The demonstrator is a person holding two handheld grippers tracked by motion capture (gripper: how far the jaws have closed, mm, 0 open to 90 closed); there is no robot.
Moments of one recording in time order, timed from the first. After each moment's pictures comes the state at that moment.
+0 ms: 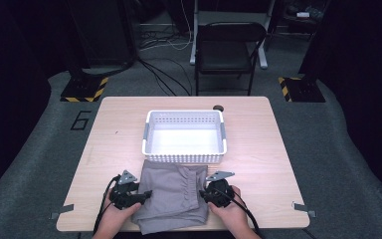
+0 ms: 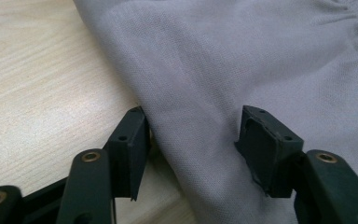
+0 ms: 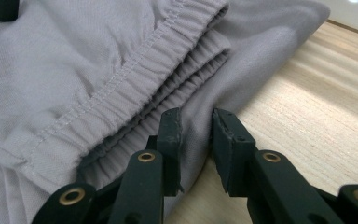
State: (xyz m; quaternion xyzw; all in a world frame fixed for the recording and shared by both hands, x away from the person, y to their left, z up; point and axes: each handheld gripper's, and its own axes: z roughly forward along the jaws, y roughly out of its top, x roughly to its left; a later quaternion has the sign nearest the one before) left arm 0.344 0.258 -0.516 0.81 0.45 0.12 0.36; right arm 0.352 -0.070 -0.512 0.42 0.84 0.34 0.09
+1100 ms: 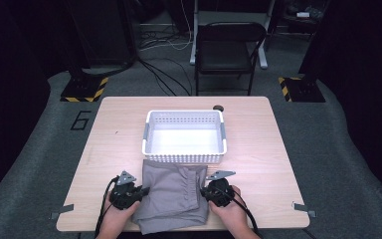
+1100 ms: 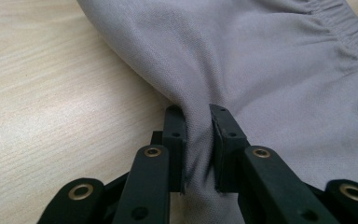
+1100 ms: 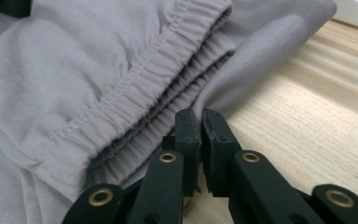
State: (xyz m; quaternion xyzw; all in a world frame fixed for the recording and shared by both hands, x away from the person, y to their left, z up) left arm 0.338 0.256 -0.511 0.79 0.47 0.12 0.38; right arm 0.353 -0.071 -0.510 0.42 0.83 0.35 0.08
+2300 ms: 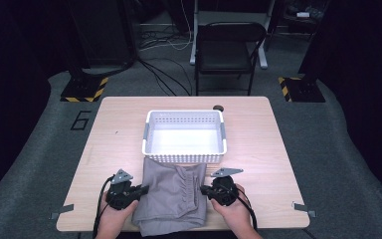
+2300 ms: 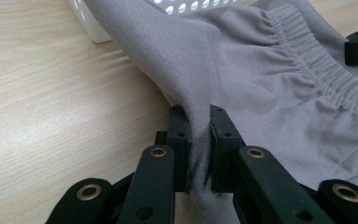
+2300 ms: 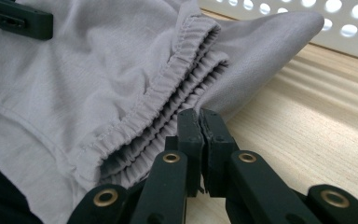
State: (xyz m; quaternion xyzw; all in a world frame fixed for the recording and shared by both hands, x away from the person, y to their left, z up) left arm 0.326 0.257 -0.481 0.77 0.48 0.10 0.41; right arm 0.346 -0.078 -0.483 0.43 0.81 0.39 0.04
